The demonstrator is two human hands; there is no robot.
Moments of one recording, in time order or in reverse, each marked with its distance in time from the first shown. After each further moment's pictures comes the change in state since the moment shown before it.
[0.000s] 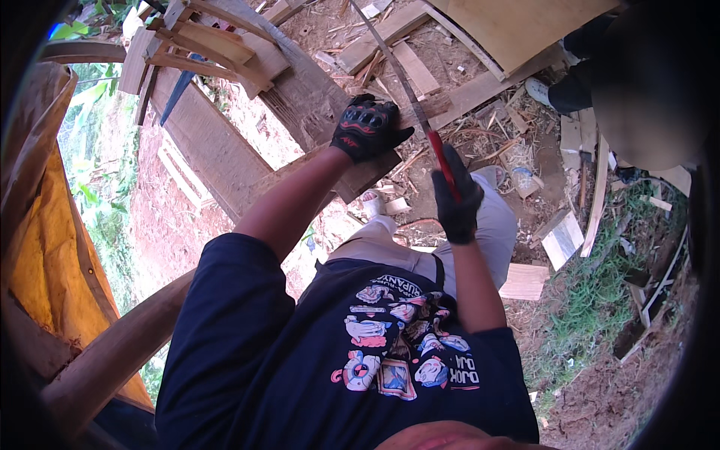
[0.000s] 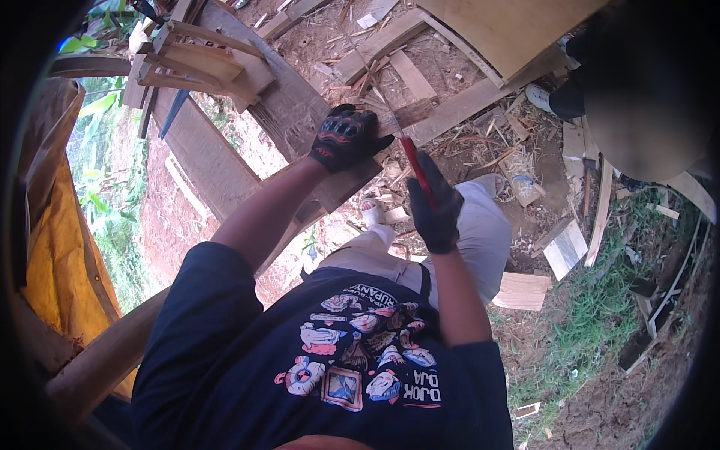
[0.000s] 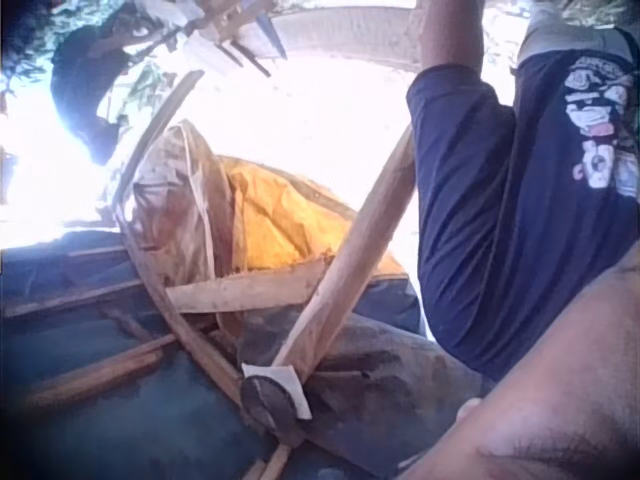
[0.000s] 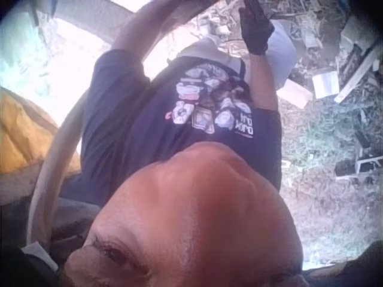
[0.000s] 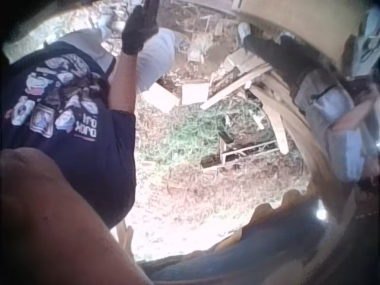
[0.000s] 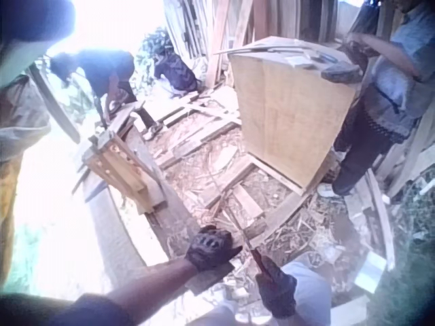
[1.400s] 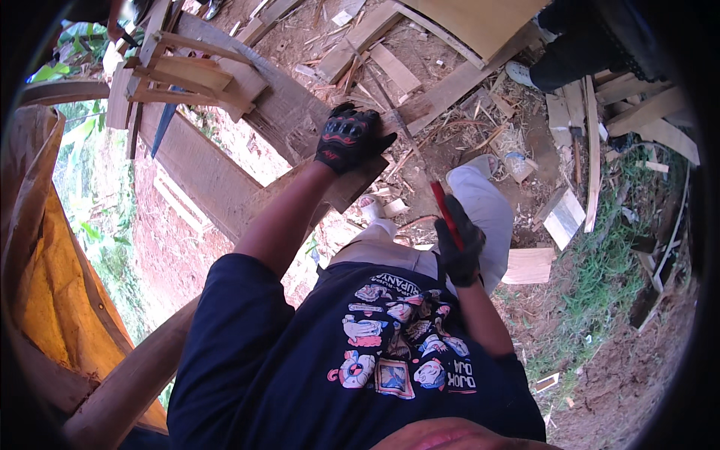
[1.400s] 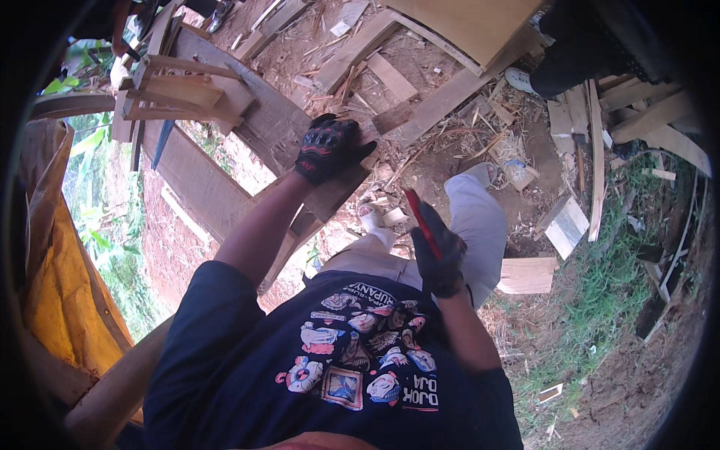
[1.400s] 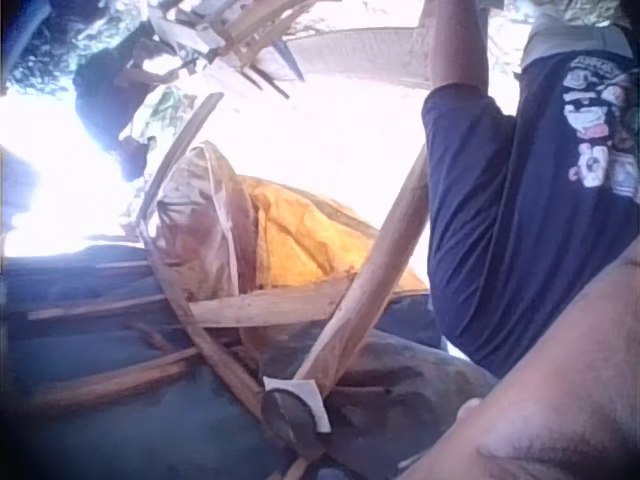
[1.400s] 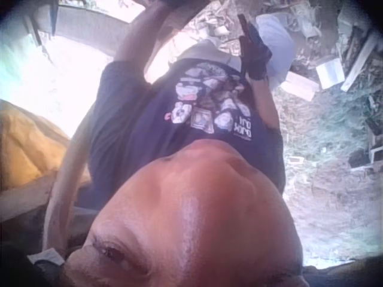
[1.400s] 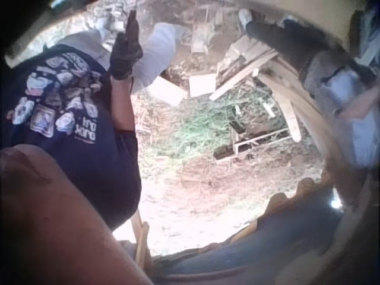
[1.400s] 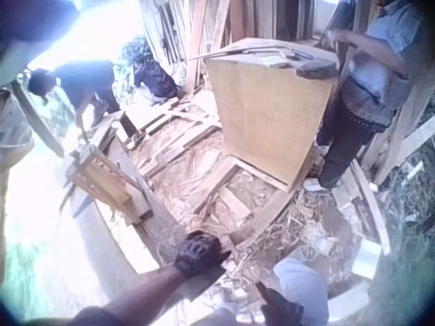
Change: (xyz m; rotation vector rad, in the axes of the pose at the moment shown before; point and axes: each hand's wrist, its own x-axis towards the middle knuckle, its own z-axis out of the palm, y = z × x) left_hand -0.003 -0.005 0.008 -0.037 0.081 0.101; right_hand -0.081 -0.039 -0.055 -0.163 -0.120 0.208
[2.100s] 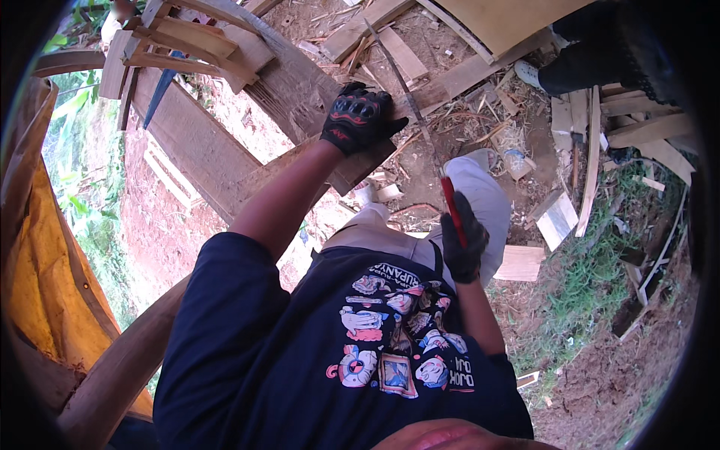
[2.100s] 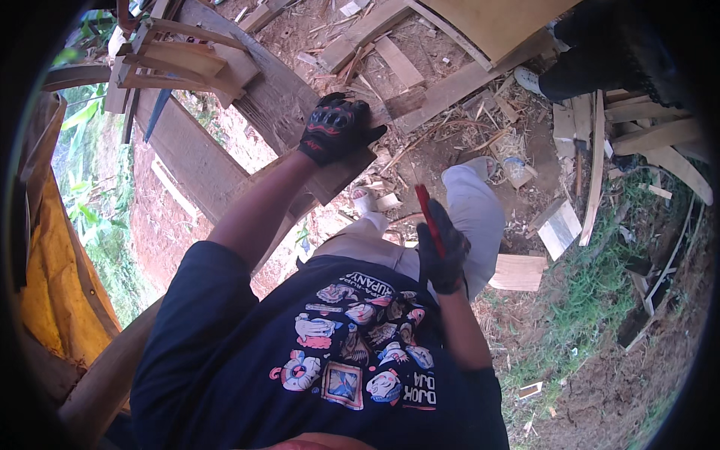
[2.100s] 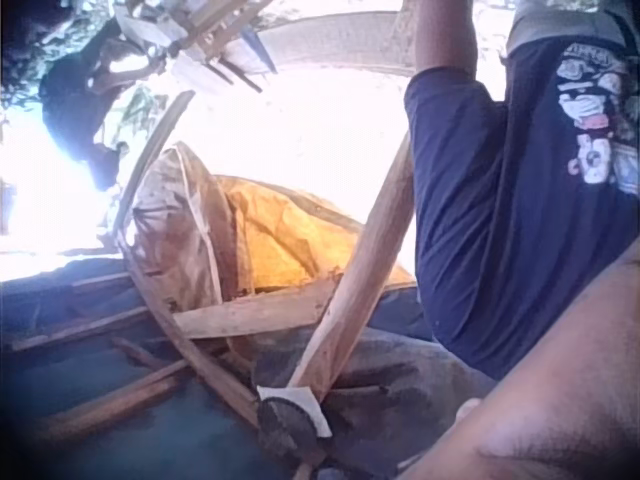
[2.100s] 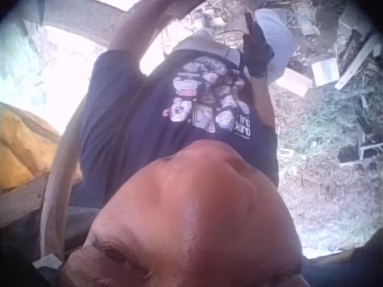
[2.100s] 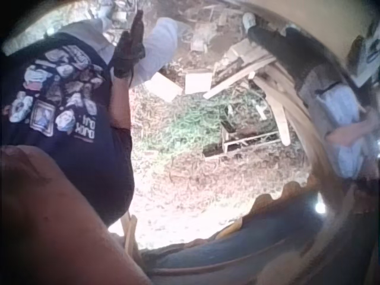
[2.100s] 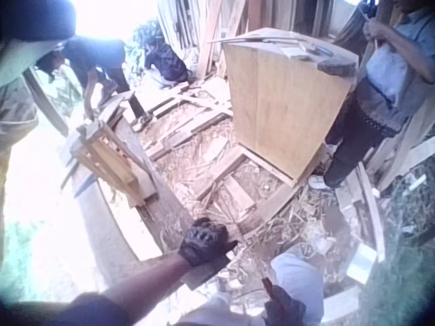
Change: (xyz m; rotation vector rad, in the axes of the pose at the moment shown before) left_hand -0.001 0.002 -0.006 -0.011 -0.077 -0.079; right_hand -0.006 0.010 0.004 -0.169 0.017 -0.091
